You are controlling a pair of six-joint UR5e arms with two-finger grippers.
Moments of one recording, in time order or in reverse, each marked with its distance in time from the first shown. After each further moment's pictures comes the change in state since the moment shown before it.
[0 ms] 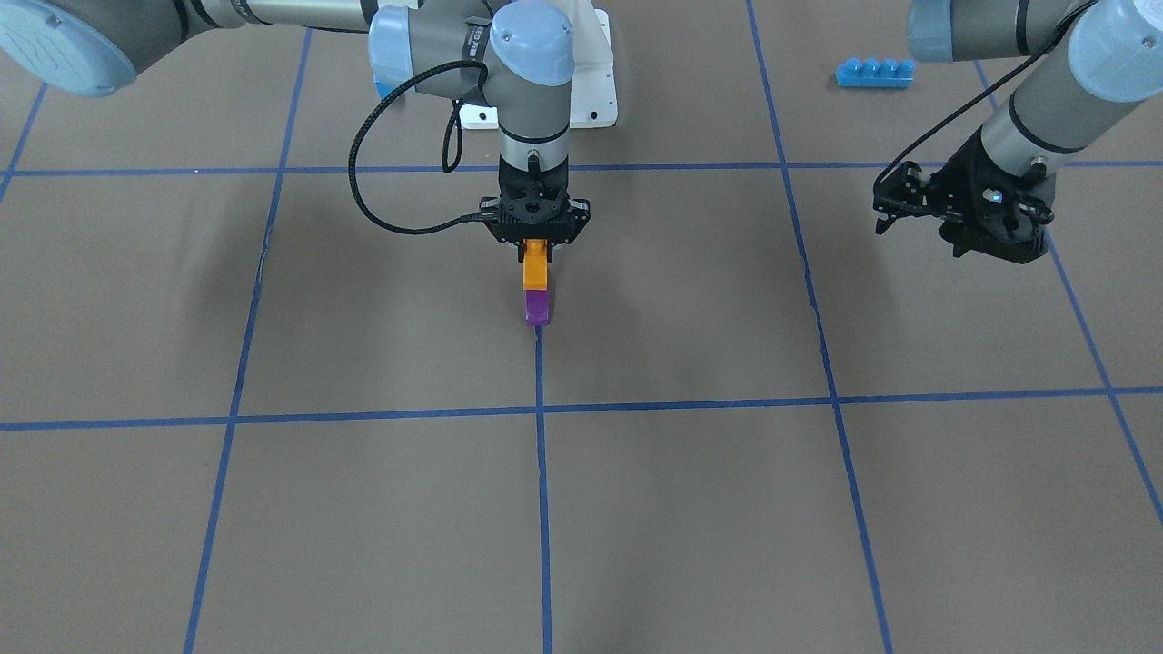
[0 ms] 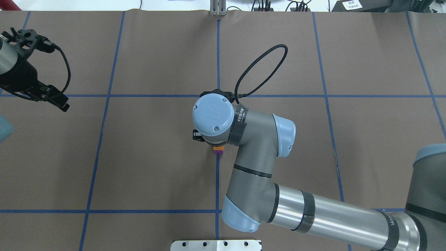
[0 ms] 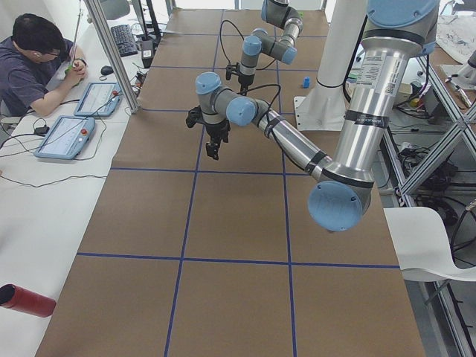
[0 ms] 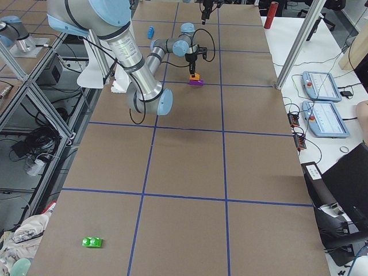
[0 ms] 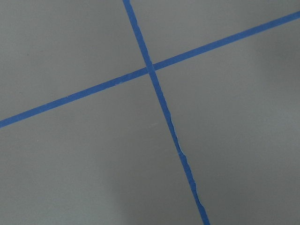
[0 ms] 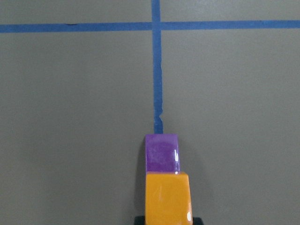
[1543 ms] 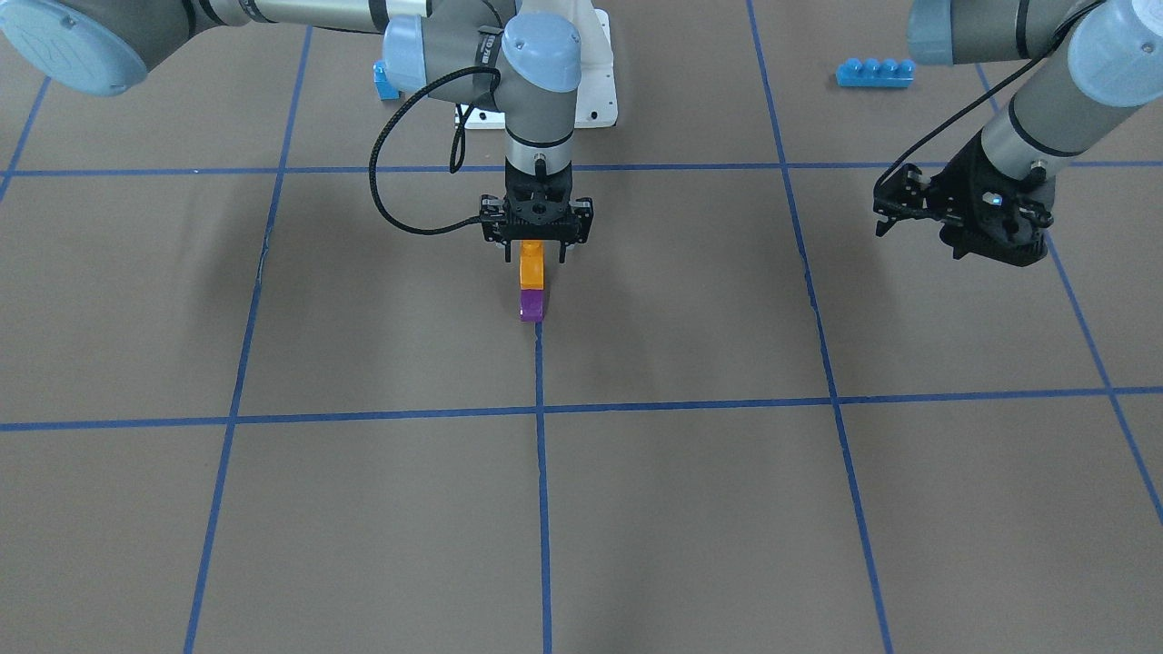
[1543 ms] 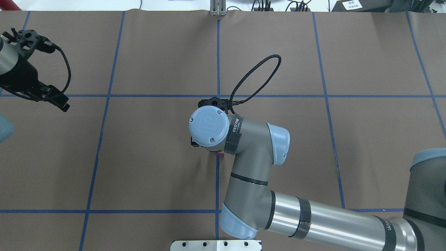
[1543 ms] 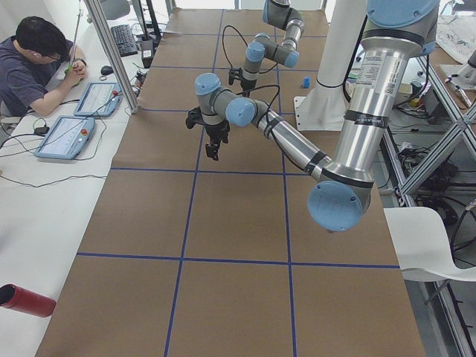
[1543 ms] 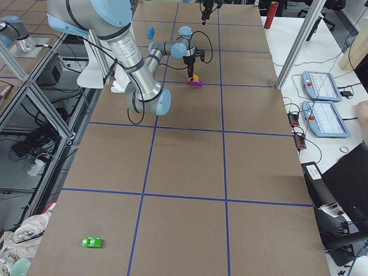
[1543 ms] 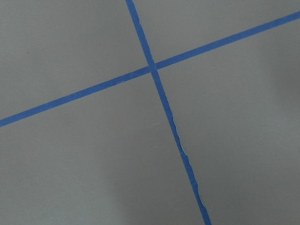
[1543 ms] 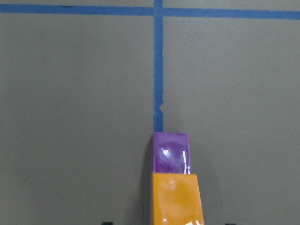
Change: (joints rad) left arm 0.000 0.000 0.005 -0.003 -0.001 0.000; right arm -0.023 0.000 -0.023 0.008 -0.037 -0.005
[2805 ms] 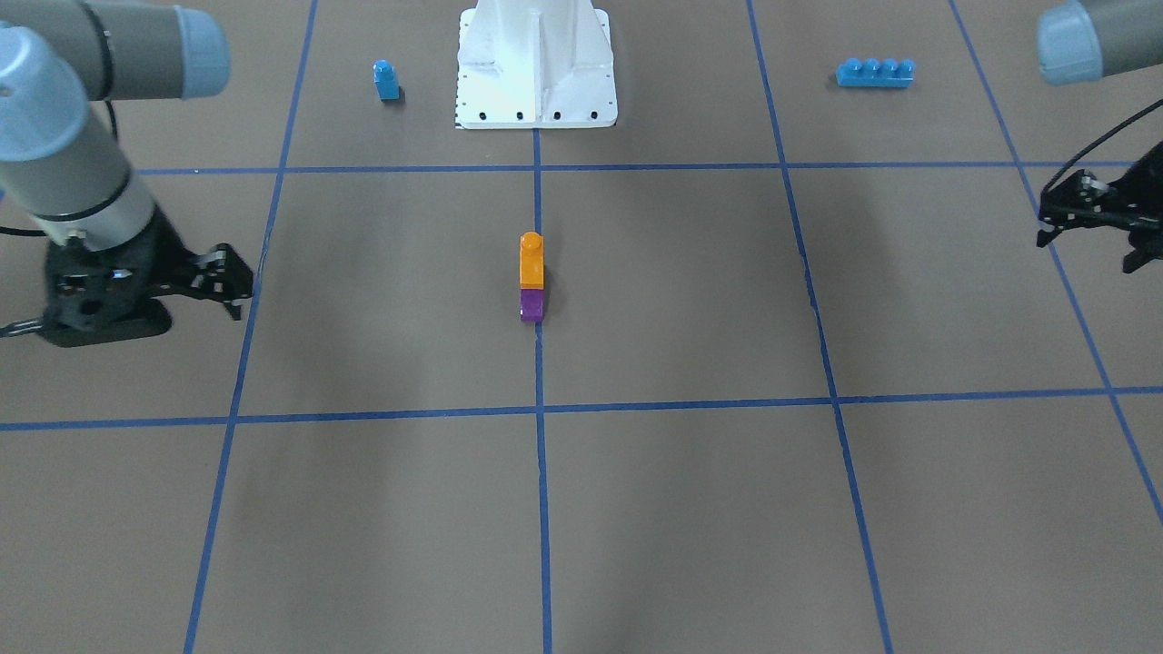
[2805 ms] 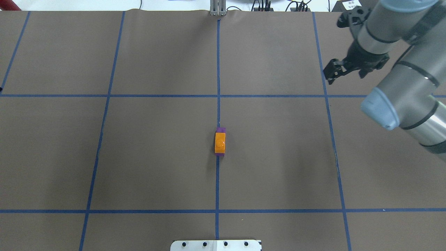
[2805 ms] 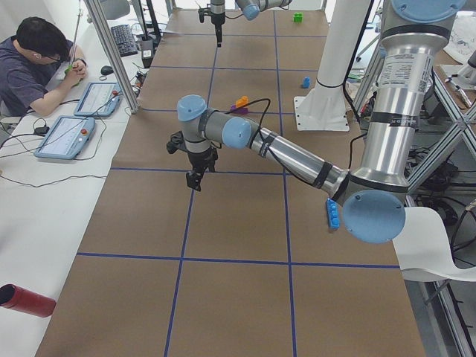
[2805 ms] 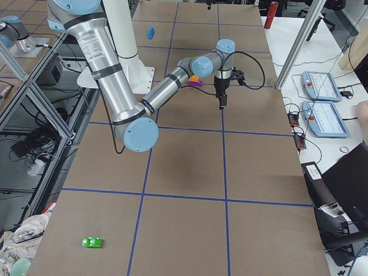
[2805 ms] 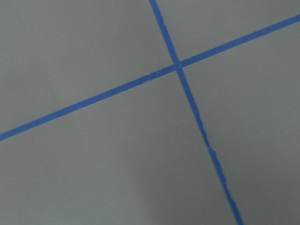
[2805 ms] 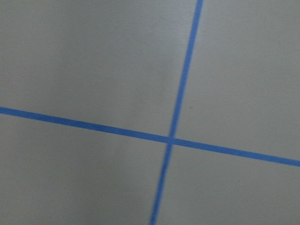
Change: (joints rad) left arm -0.301 0.107 0.120 0.005 0.002 0.455; right arm 0.659 -0.446 0.284 -0.147 0.453 -0.849
